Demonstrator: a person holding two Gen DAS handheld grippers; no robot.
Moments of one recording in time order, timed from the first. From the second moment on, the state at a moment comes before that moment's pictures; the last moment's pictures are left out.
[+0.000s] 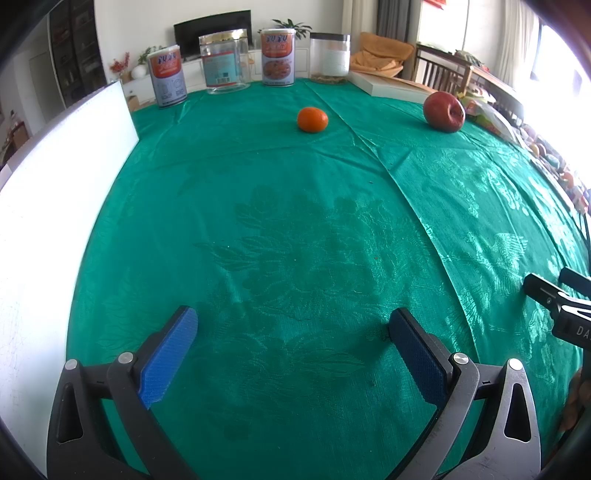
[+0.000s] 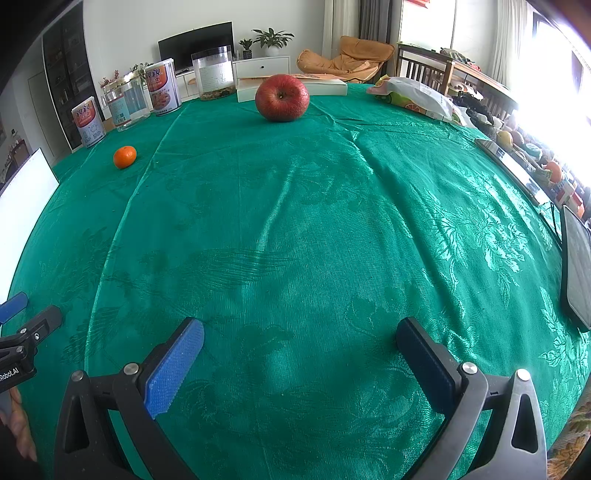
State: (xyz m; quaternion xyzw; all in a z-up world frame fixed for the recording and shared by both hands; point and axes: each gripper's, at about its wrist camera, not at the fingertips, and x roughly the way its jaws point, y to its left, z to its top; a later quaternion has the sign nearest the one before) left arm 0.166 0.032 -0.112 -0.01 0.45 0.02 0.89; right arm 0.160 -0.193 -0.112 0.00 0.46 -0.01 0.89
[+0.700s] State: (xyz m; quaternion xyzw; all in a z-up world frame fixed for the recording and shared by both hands) left arm 0.323 0.022 -0.083 -0.05 0.44 0.03 0.90; right arm 0.159 -0.193 -0.113 0.00 0.46 -0.01 0.89
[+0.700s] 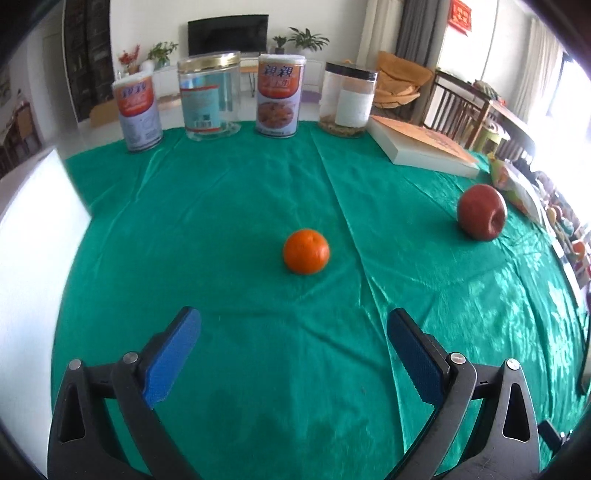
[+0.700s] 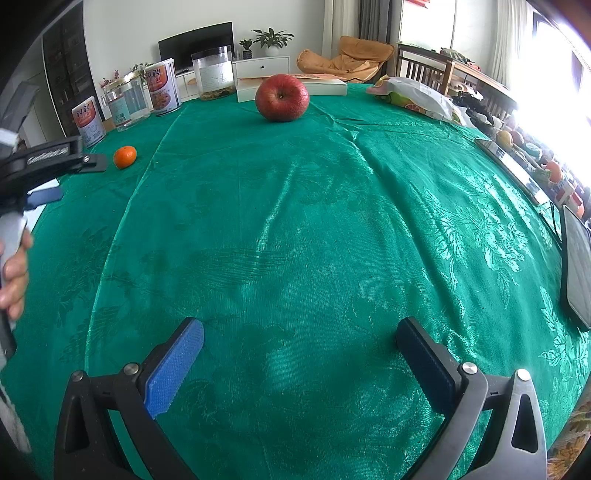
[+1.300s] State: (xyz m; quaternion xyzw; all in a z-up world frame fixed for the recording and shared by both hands) left arm 0.340 0.016 -0.096 -0.01 0.42 0.03 0.91; right arm 0.159 -0.193 -0.113 0.00 0.46 -0.01 0.89
